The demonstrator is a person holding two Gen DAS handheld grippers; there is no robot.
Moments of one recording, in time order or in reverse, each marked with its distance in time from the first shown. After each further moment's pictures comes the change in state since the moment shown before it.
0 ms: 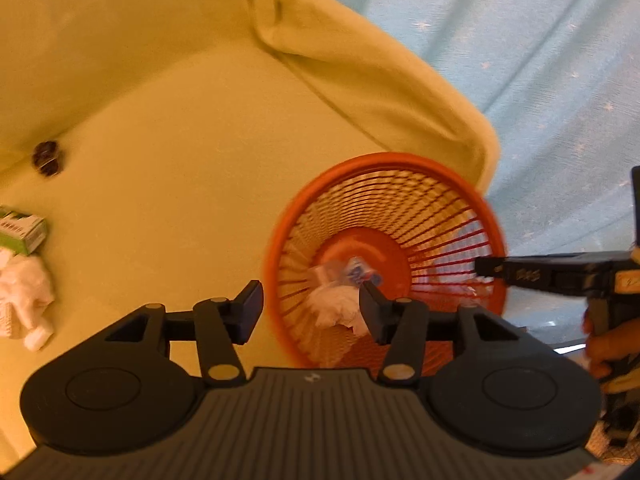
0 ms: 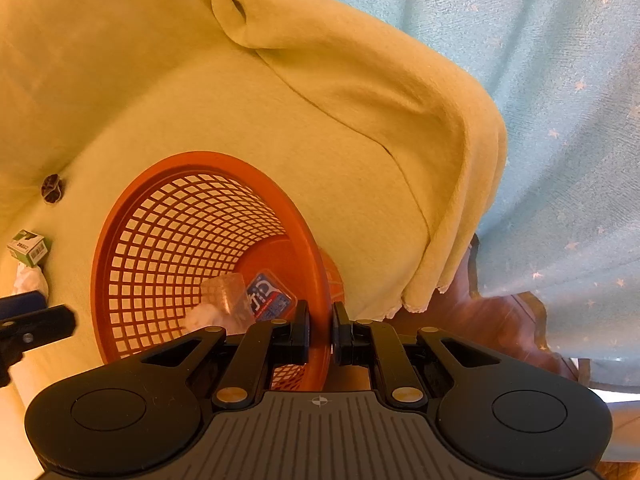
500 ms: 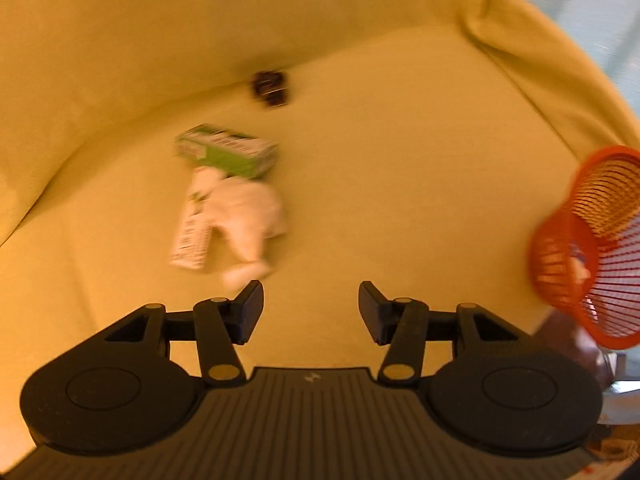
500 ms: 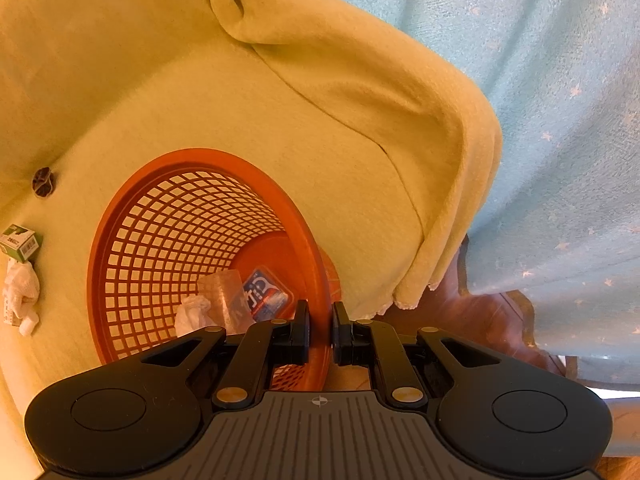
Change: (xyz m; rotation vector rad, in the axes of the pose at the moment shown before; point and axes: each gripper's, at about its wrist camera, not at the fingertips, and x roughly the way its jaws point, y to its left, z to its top) left arm -0.028 0.191 -0.057 -0.179 0.021 0.342; right arm -0.002 0.017 0.003 -0.016 0.020 -0.046
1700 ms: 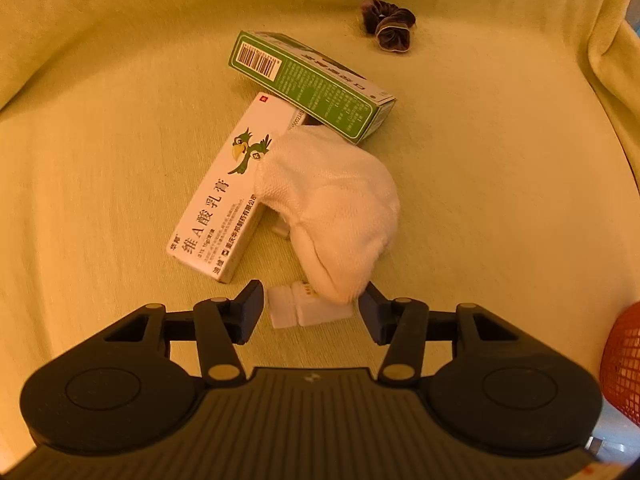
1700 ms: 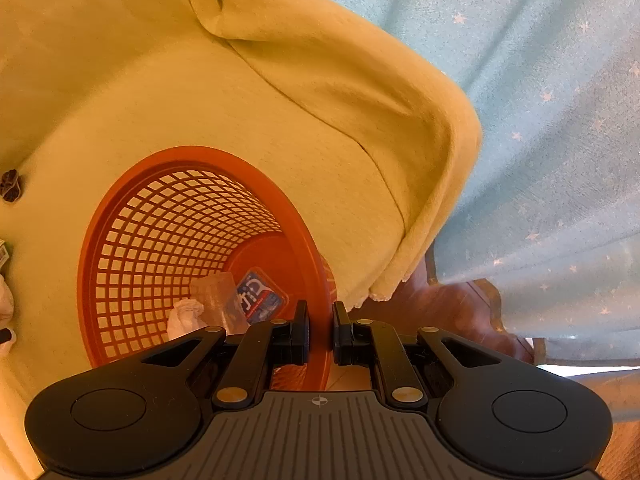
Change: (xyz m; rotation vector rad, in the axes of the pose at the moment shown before) left arm 0.147 0.076 0.002 -0.274 0.075 0.001; right arm 0.007 0.037 0.002 0.039 0.014 -0.160
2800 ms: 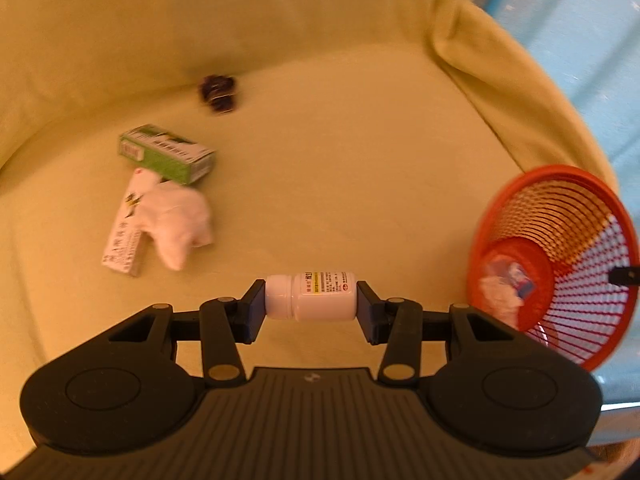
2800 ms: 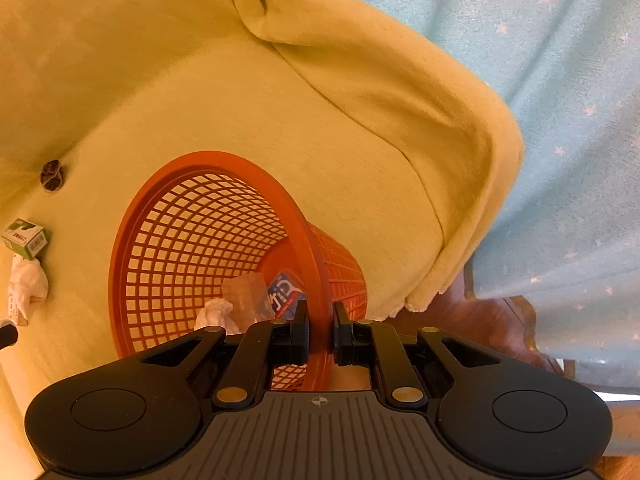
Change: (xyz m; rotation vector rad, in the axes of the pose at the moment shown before) left arm -0.150 -0.114 -0.036 0.238 -0.092 -0.161; right arm 0.003 -0.011 0.007 -0.075 -0.014 0.155
